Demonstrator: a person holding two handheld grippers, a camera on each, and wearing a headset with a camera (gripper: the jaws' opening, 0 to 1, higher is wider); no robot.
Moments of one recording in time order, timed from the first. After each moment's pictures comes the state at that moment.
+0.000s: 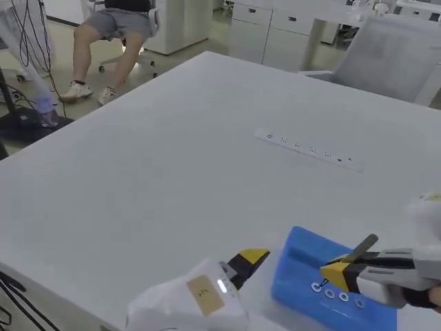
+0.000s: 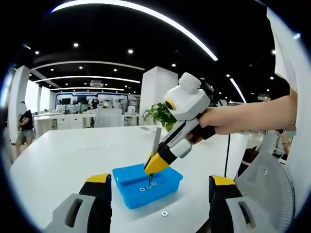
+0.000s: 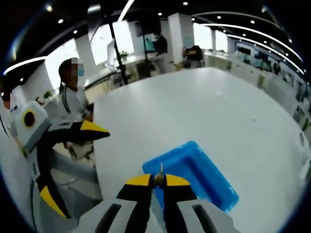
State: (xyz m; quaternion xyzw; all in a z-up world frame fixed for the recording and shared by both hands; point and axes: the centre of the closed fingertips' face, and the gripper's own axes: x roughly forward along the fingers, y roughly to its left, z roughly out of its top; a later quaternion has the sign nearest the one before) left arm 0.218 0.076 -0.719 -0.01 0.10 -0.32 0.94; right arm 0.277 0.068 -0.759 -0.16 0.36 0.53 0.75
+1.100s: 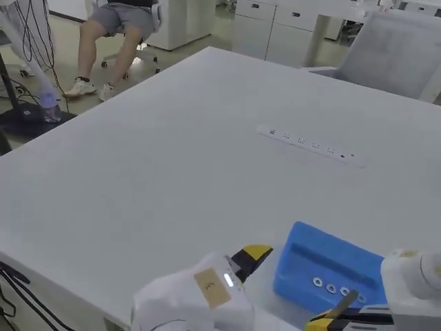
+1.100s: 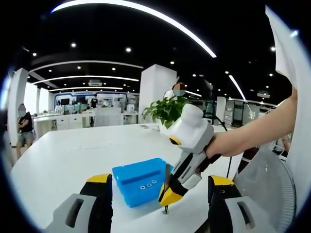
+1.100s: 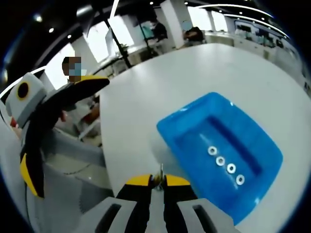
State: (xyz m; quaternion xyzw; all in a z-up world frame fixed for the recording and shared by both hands) left arm 0.217 0.076 -0.723 0.00 0.10 -0.32 0.94; right arm 0.241 0.058 -0.835 -0.12 0.44 0.54 0.71
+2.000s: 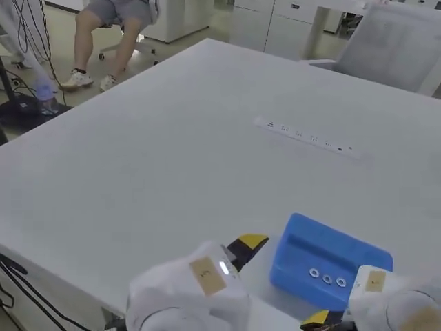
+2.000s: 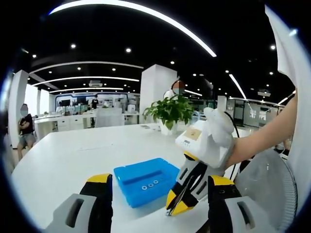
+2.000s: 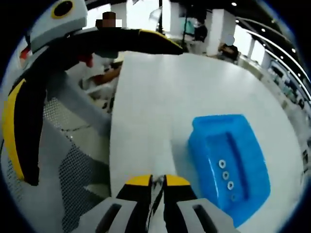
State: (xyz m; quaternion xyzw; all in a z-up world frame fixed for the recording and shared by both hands) left arm 0.218 0.078 -0.723 0.01 0.10 -0.31 0.94; right arm 0.209 0.057 -0.848 -0.32 0.35 0.59 0.66
